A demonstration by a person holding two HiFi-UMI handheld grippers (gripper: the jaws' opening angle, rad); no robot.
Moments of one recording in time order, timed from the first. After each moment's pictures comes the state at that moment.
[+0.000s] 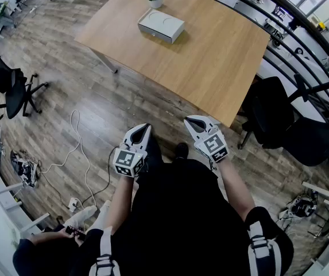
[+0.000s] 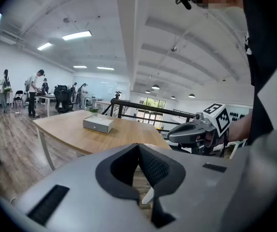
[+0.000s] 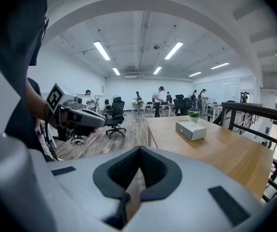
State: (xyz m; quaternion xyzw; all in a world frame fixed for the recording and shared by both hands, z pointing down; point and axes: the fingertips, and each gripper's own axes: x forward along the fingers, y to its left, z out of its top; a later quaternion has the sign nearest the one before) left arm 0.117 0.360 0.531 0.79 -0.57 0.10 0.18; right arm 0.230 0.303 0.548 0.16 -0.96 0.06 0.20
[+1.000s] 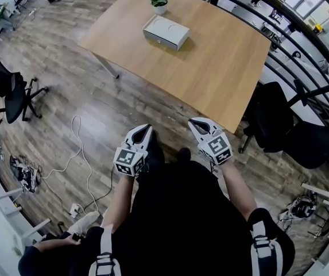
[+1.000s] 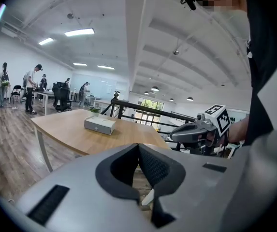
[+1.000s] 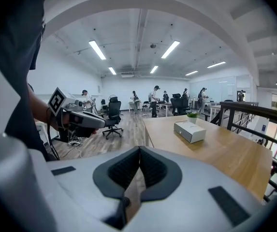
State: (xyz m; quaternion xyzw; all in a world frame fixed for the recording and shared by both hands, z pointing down) left arm 0.072 0.346 0.531 0.80 -0.56 0.08 0.20; right arm 0.203 0.289 0.544 0.17 -0.96 0.07 0.21
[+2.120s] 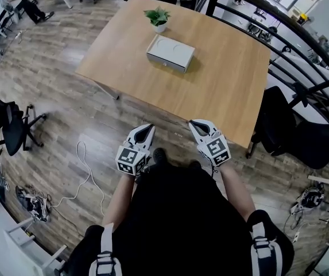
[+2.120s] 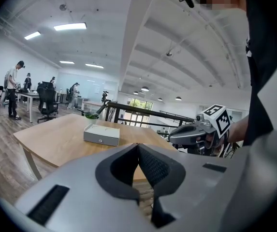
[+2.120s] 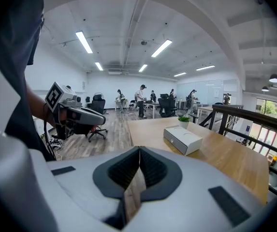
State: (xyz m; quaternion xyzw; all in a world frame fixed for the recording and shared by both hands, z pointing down) left arm -0.047 0.224 0.526 0.85 -0.49 0.09 0.17; right arm 0.085 0.189 0.543 0.26 -0.94 0.06 0.22
